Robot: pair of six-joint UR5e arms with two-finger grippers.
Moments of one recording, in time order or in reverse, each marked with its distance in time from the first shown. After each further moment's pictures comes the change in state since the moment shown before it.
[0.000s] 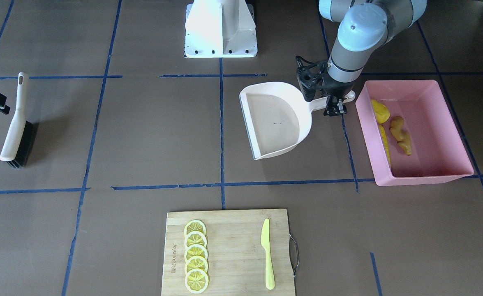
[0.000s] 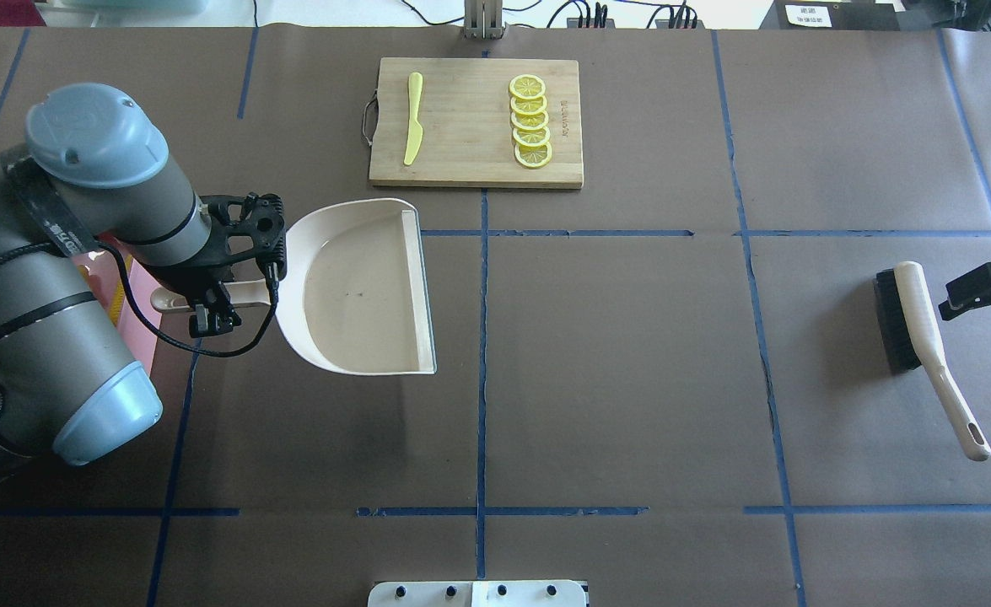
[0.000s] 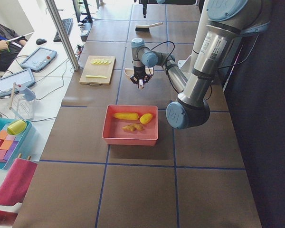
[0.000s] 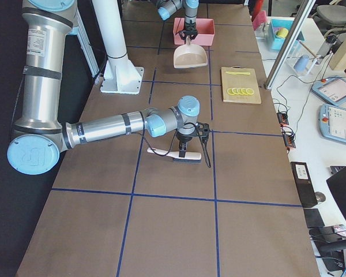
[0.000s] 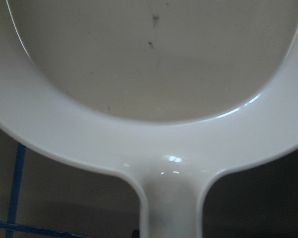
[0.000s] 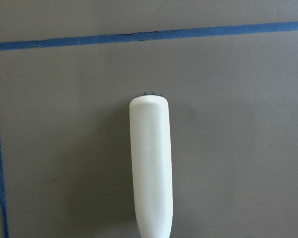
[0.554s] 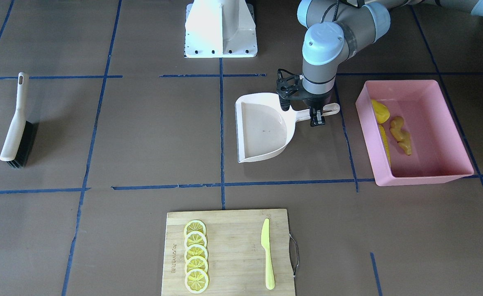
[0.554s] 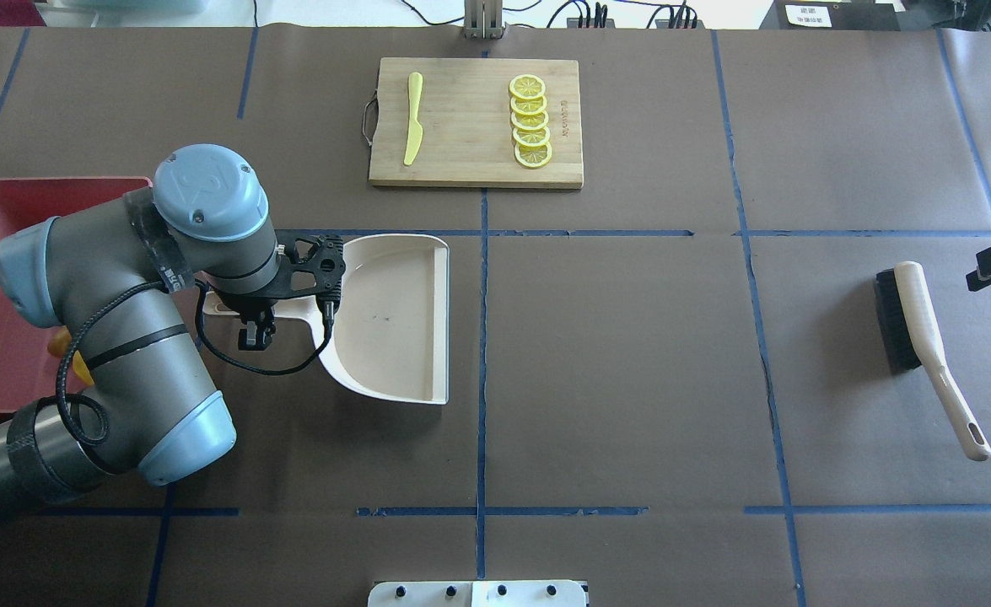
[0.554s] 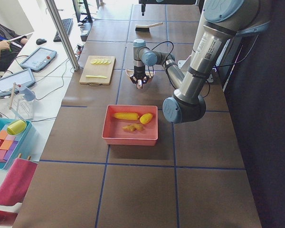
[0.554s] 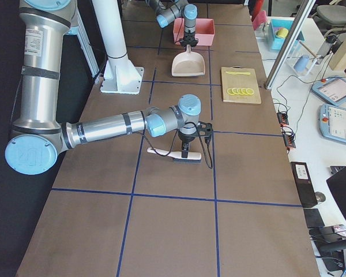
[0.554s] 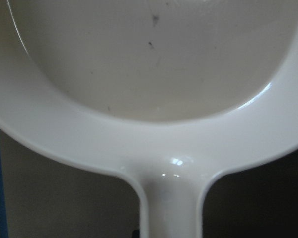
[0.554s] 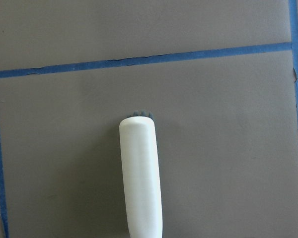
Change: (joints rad) left arm 0.061 -0.079 0.097 -0.010 0.083 0.040; right arm 0.026 0.007 0.003 -0.001 -0.006 0.003
